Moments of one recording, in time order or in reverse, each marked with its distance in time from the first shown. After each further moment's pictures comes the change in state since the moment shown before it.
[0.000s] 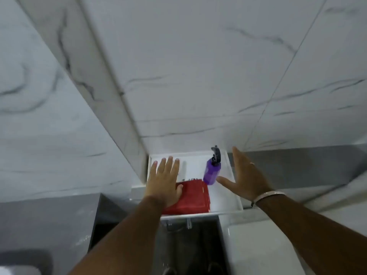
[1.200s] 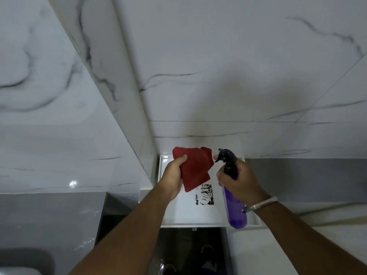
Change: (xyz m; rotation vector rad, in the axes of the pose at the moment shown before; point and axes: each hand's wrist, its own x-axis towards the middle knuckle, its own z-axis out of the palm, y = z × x) left_hand 0.061 -0.025 -0.017 -2.133 -0.241 -0.652; right_hand 0.048 -0.079 0.020 0.854 -0.033 0.036
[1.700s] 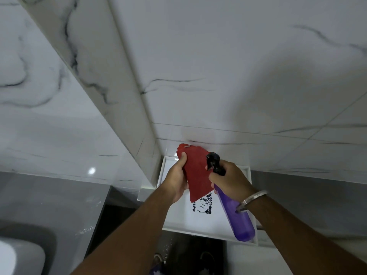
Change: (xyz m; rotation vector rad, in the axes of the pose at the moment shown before) left_hand 0.001 -0.003 0.027 0.029 0.030 0.012; right_hand 0.050 0.015 -0.009 -0.161 -0.237 0.221
